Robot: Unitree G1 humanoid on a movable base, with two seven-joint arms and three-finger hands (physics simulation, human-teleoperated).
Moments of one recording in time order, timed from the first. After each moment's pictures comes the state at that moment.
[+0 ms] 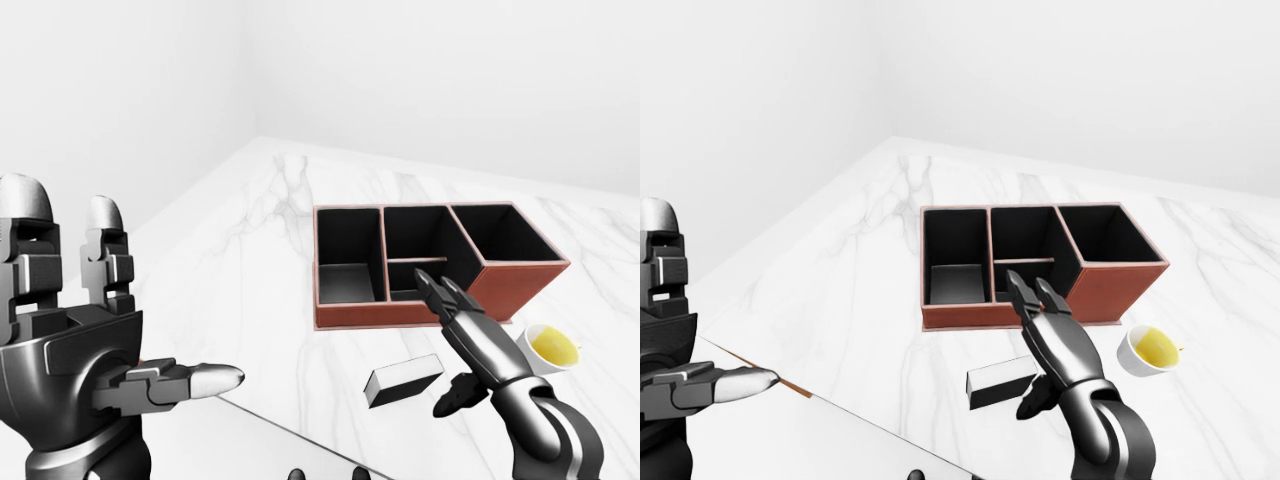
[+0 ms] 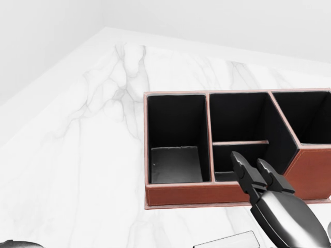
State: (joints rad) left arm 0.26 -0.04 0.28 -1.01 -0.32 0.09 -0.12; right arm 0.31 -0.06 -0.09 -0.75 -1.00 0.09 0.70
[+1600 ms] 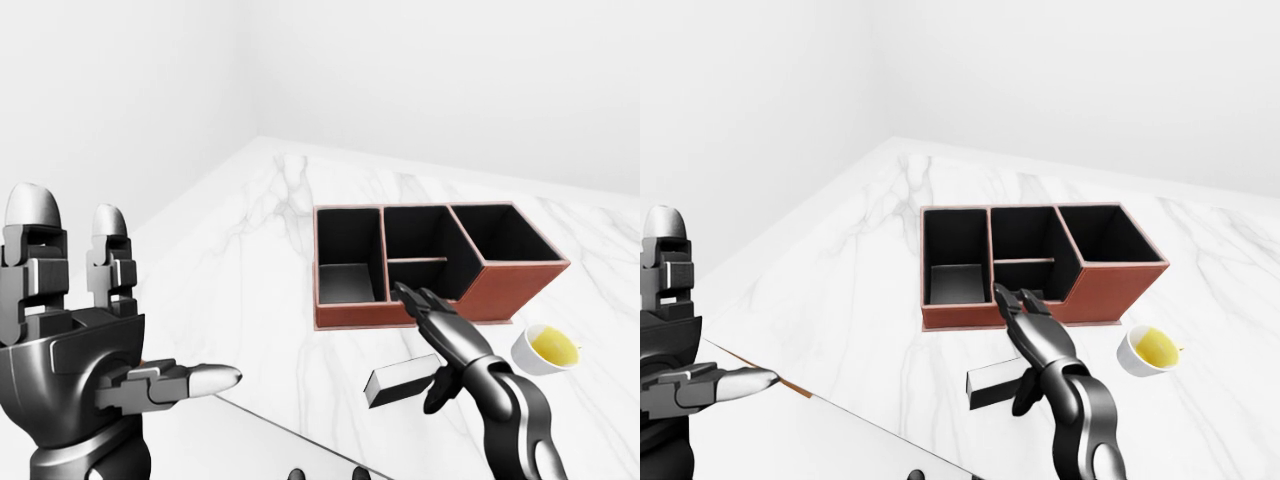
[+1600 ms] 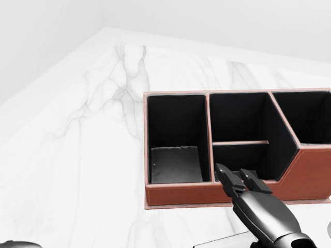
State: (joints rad) left arm 0.27 -0.04 0.29 -0.98 -0.34 0.09 -0.13; right arm 0.20 -0.11 -0.03 -0.50 -1.06 0.09 0.70
